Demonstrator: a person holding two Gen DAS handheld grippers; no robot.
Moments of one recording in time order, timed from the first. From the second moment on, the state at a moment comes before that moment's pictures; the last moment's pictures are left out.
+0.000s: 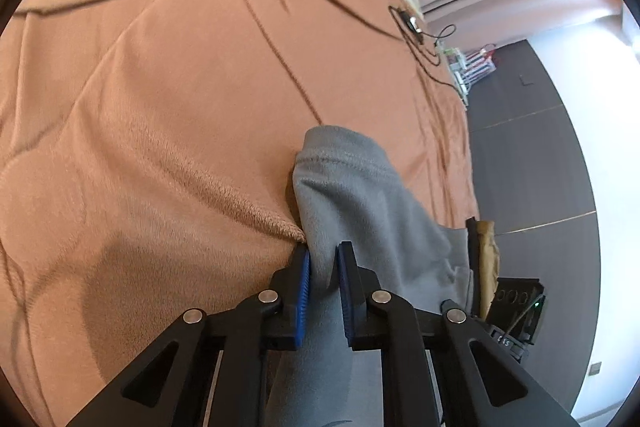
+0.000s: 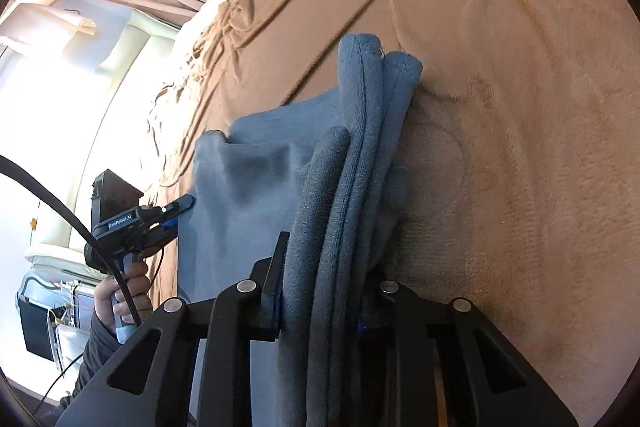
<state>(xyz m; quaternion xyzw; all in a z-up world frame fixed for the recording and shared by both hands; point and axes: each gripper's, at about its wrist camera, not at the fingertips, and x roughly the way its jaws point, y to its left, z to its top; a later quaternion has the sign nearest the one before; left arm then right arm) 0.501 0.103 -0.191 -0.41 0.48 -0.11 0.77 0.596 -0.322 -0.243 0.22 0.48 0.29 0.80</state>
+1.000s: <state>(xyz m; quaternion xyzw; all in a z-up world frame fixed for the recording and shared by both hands) 0.549 0.096 -0.213 -0.40 0.50 -0.13 0.76 0.599 -0.339 -0.267 0.25 0.48 0.28 0.79</state>
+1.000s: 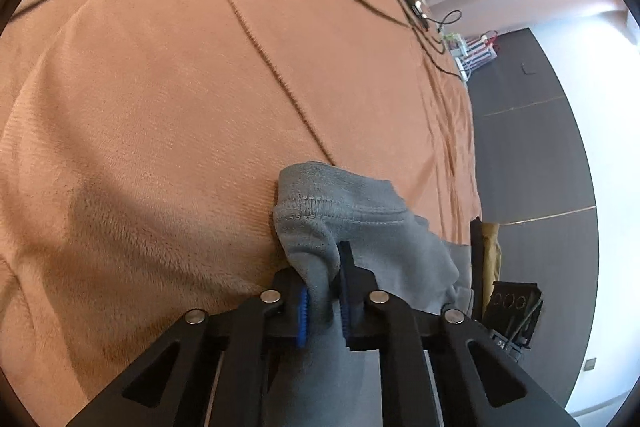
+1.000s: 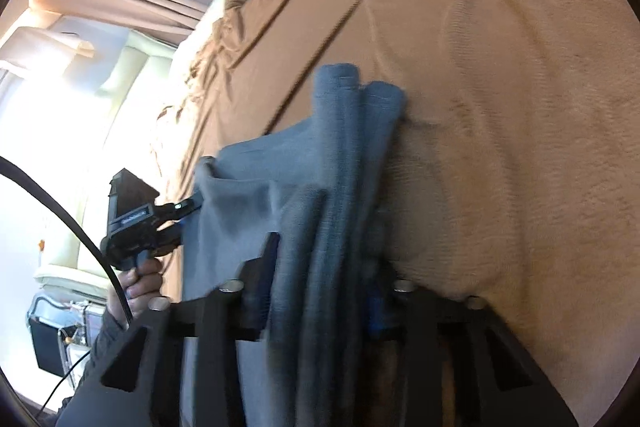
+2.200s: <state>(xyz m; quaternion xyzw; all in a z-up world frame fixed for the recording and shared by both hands) 0.404 0.073 -0.014 -0.35 0.34 -0.22 0.84 0.376 -0.291 -0.121 0.11 0.31 0.25 0.91</state>
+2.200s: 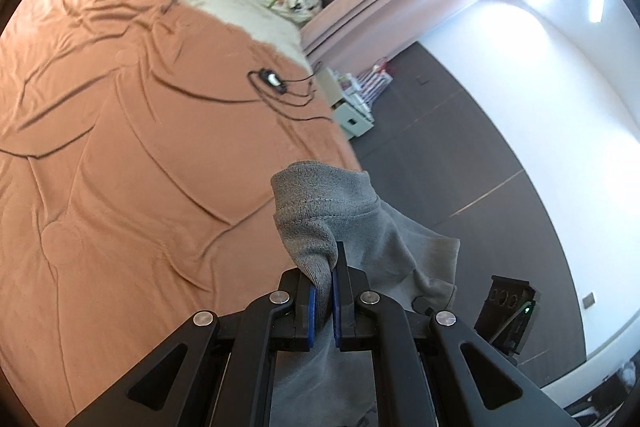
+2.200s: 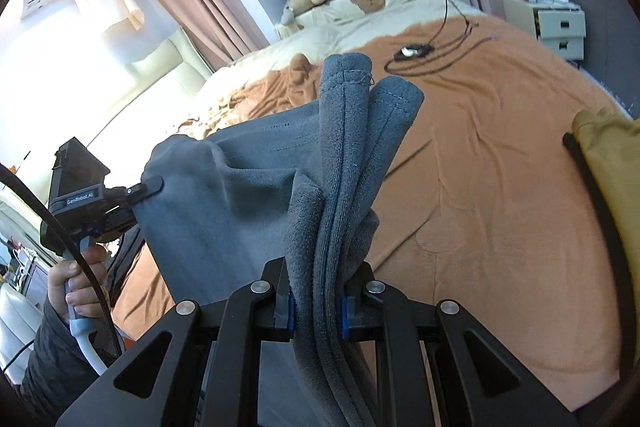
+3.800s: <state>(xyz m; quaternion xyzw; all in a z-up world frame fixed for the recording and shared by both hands) 0.394 -0.252 0.134 -0.21 0.31 -0.46 0.81 0.163 -0.463 -0.048 0.07 0.16 0.10 0.98</state>
